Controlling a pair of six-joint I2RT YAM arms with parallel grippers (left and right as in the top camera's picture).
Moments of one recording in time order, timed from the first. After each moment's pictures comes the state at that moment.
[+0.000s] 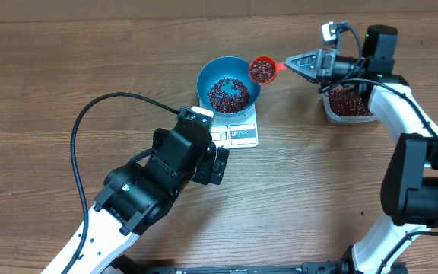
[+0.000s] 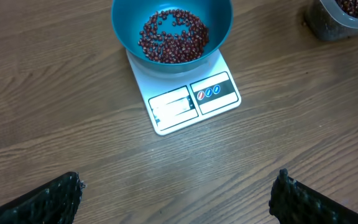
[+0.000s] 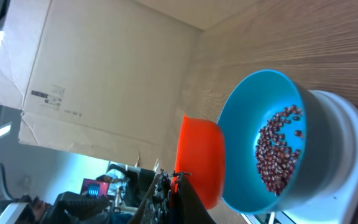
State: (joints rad) left arm -0.69 1.13 1.14 -0.87 -0.22 -0.31; right arm -0.07 1.95 1.35 0.00 -1.33 0.59
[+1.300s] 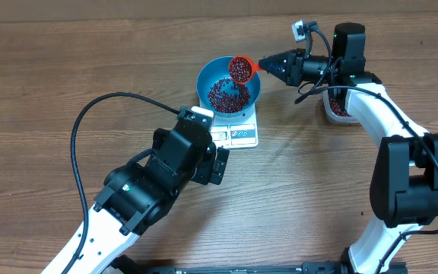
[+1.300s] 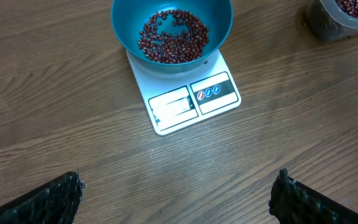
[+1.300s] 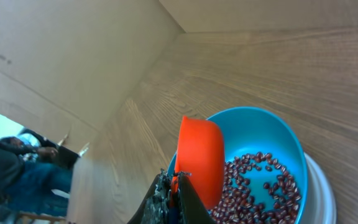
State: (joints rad) left arm -0.69 1.13 1.14 -0.87 -0.22 -0.31; right arm 0.06 1.95 1.35 0.05 -1.14 0.22
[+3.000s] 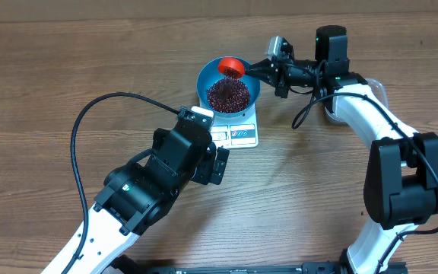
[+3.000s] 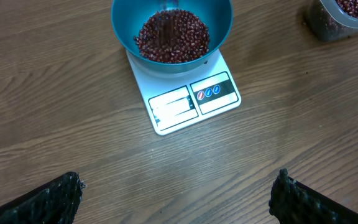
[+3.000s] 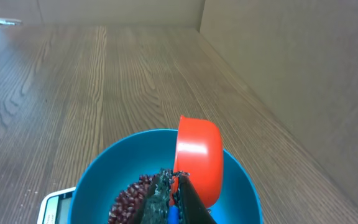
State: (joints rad) left arm -0.69 1.13 1.14 -0.87 -0.22 -0.31; right arm 0.14 1.95 1.35 0.01 -1.09 -0.68
